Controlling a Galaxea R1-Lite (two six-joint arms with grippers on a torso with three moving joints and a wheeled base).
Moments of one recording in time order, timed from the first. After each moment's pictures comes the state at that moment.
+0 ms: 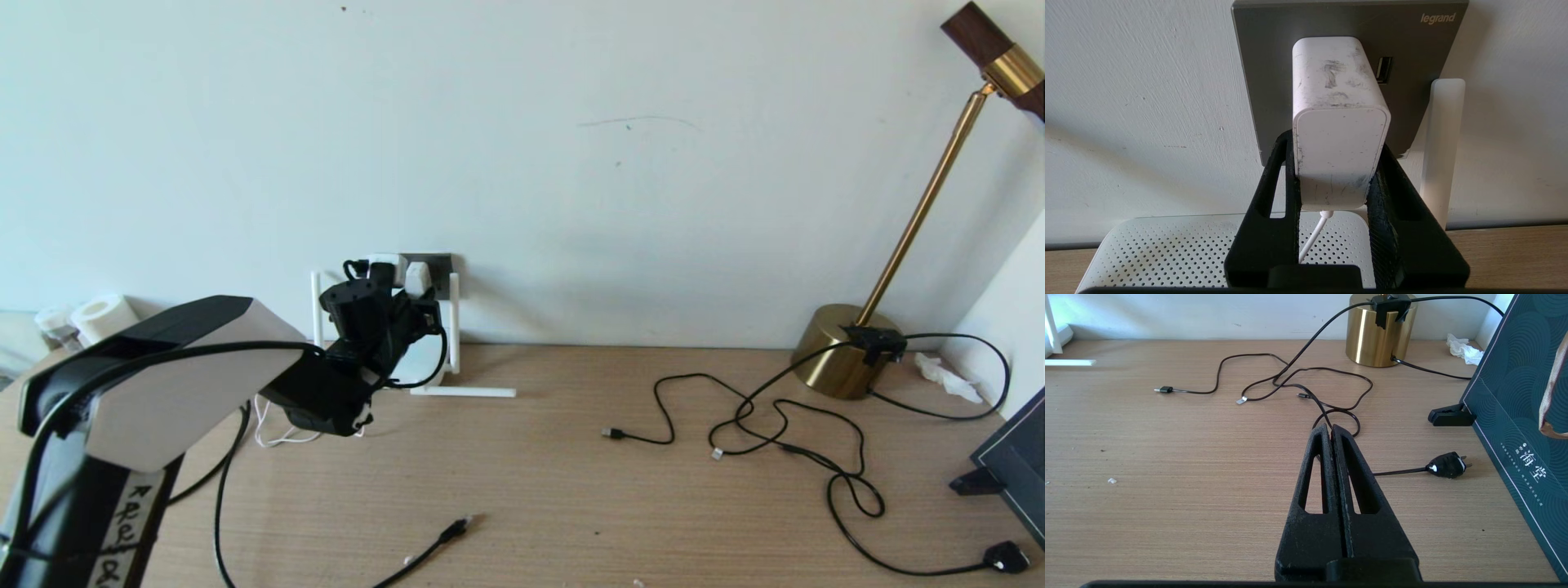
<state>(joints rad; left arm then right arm) -0.26 2.40 -1.32 -1.18 0.14 0.08 0.01 0.00 0.00 0.00 -0.02 0.03</state>
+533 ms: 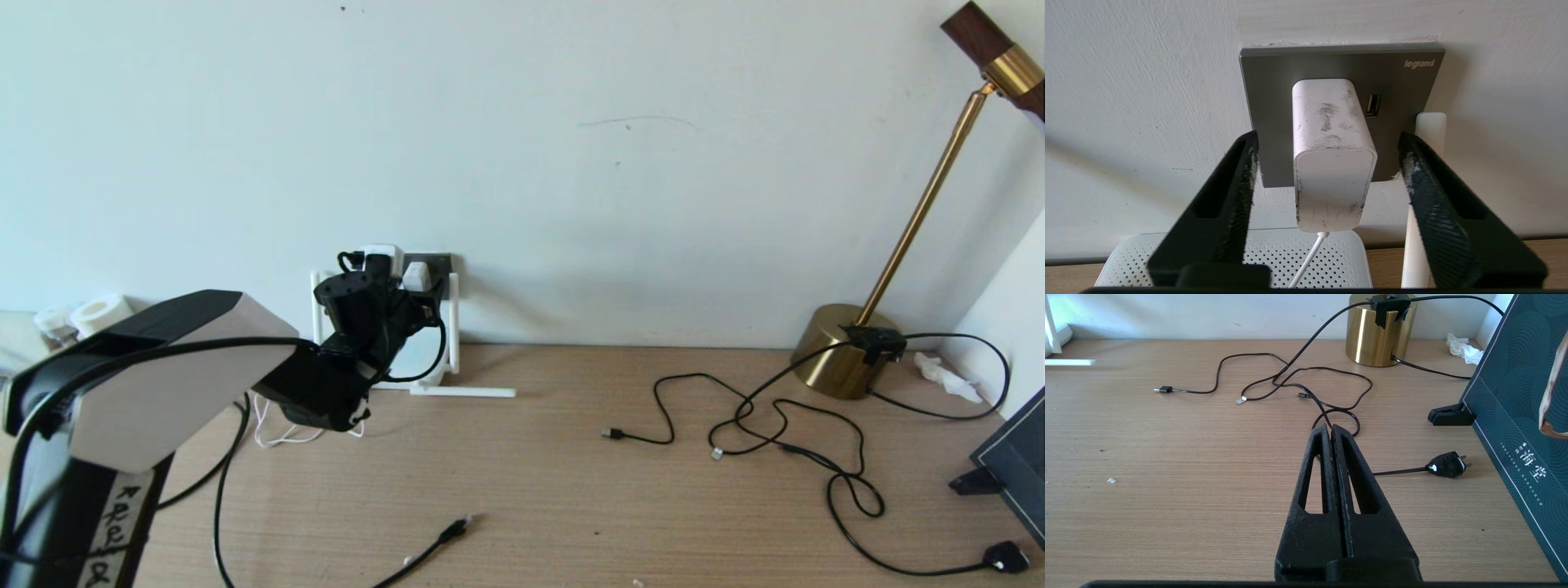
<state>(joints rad) -0.26 2.38 -1.32 -1.18 0.14 0.08 0.01 0.00 0.00 0.00 -0.02 0.03</state>
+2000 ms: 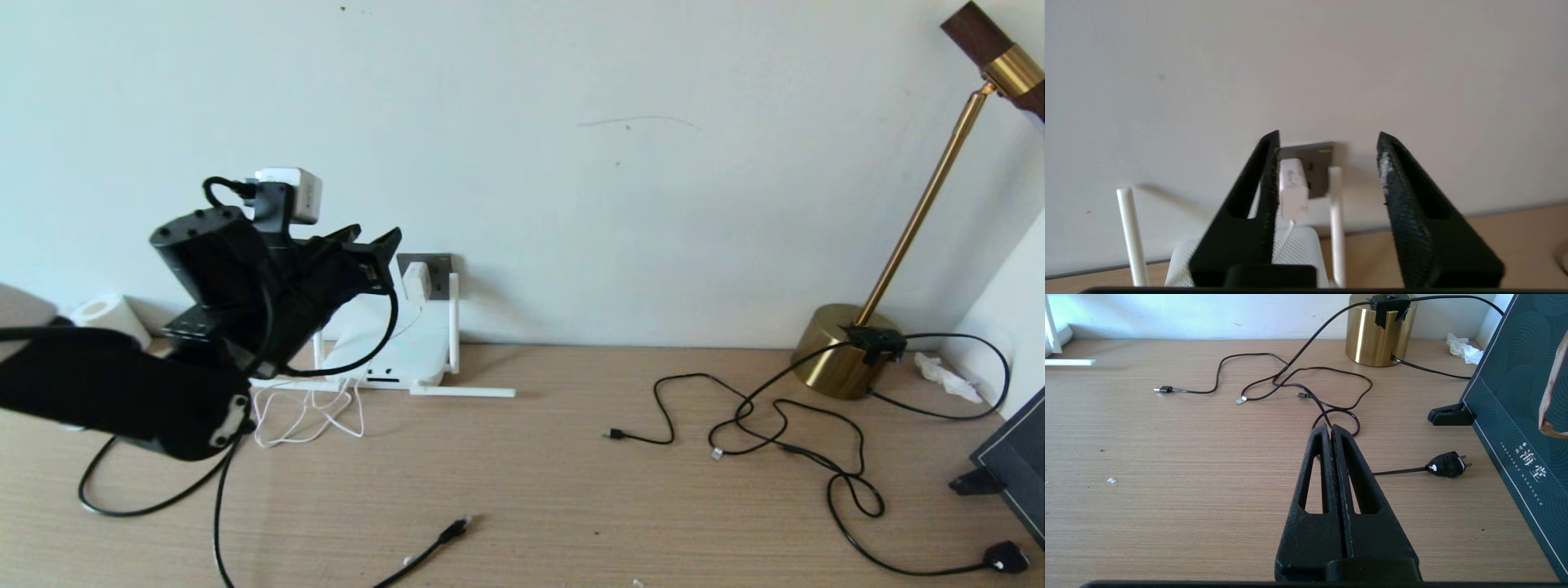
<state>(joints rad) -0.28 1.84 -0.90 -1.15 0.05 0.09 0.01 0.00 0.00 0.00 -0.02 0.03</state>
